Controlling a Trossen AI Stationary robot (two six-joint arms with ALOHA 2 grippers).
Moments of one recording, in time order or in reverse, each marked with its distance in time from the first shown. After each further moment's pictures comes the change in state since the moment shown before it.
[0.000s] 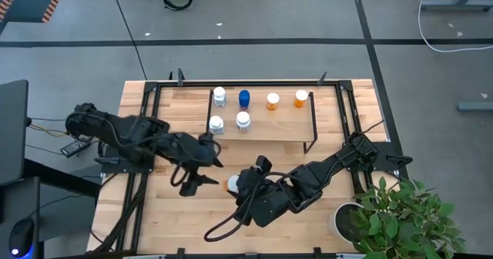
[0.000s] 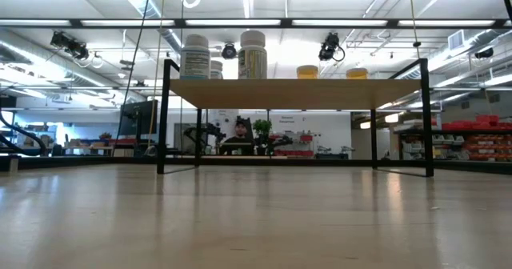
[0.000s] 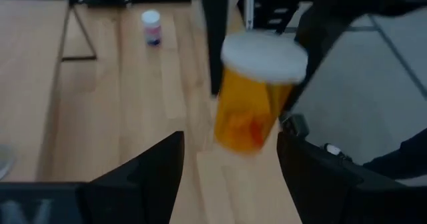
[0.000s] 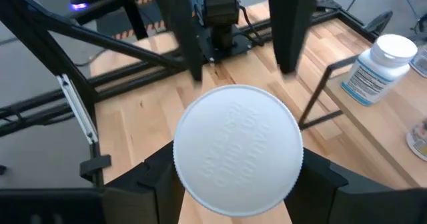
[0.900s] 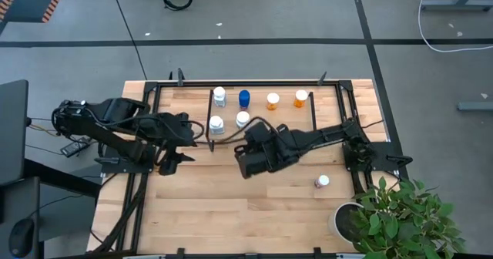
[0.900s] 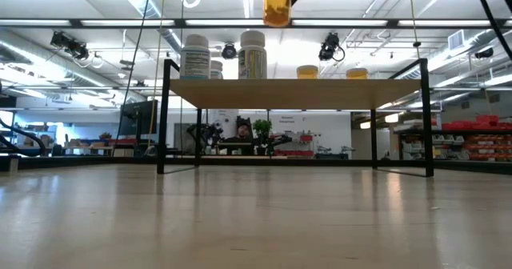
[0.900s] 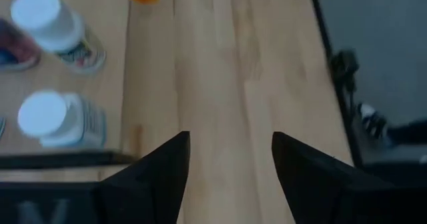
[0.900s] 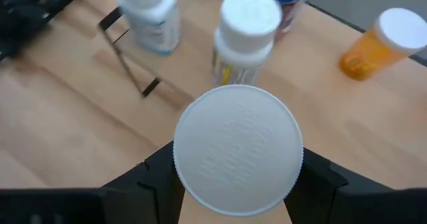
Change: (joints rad) left arm 0.123 -0.156 0.000 -0.369 -0.011 0.061; right arm -0.233 0.000 0.000 -0.556 -0.001 0.522
